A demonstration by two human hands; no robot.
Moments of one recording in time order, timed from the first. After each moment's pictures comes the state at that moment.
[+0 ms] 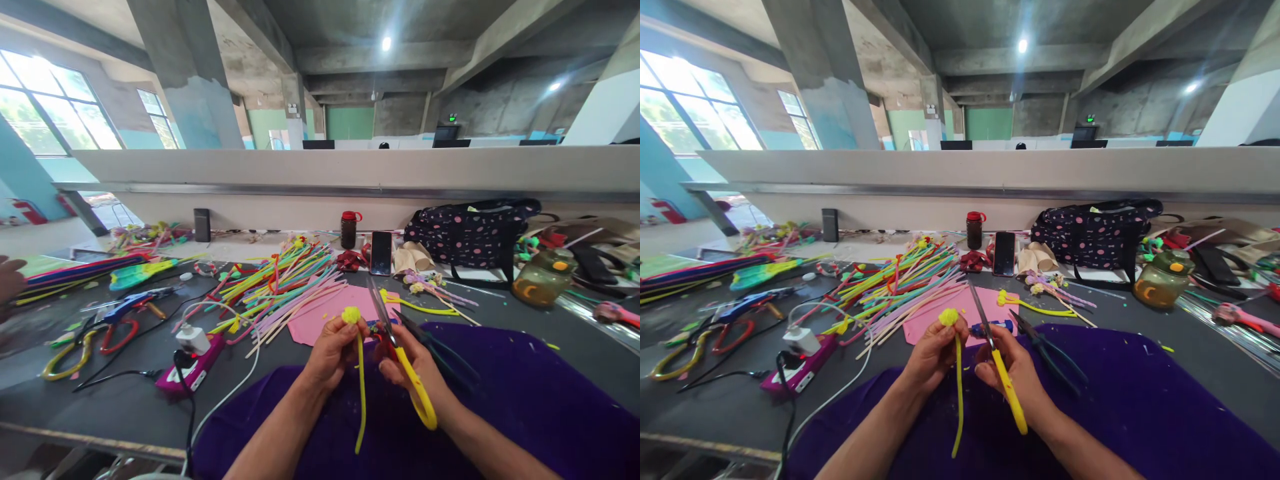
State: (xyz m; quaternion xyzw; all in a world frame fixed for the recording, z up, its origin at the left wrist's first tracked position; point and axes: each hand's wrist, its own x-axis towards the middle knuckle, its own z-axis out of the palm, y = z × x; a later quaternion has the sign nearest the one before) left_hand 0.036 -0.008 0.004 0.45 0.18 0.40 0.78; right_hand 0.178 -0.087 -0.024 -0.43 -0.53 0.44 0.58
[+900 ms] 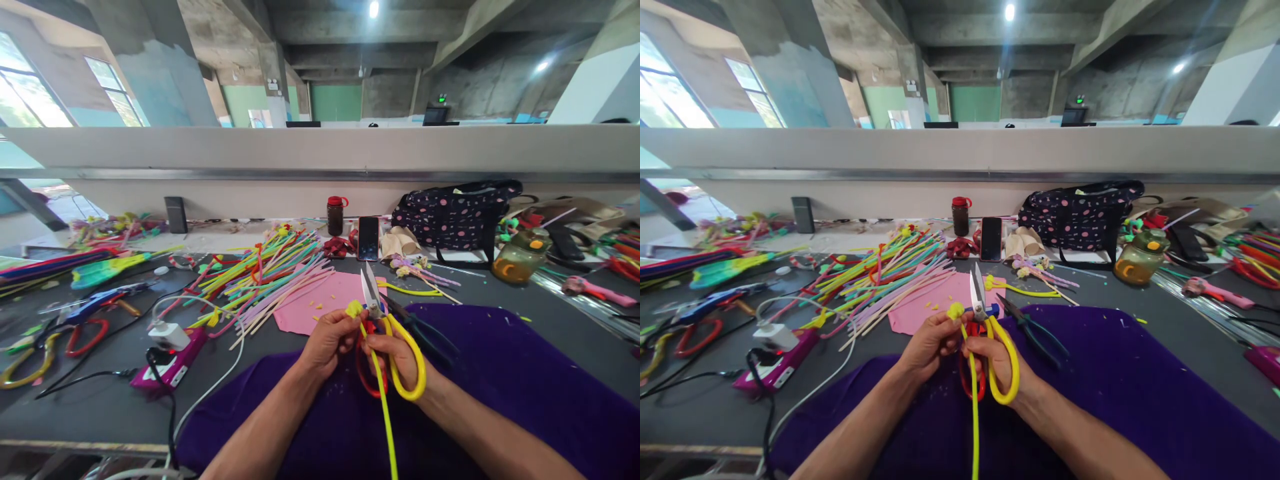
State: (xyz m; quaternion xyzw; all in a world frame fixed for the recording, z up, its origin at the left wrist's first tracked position) left_hand 0.053 -0.009 -0.006 0.45 0.28 0.32 0.79; right_hand 0.174 -0.081 -0.024 -0.38 -0.30 0.65 0.58
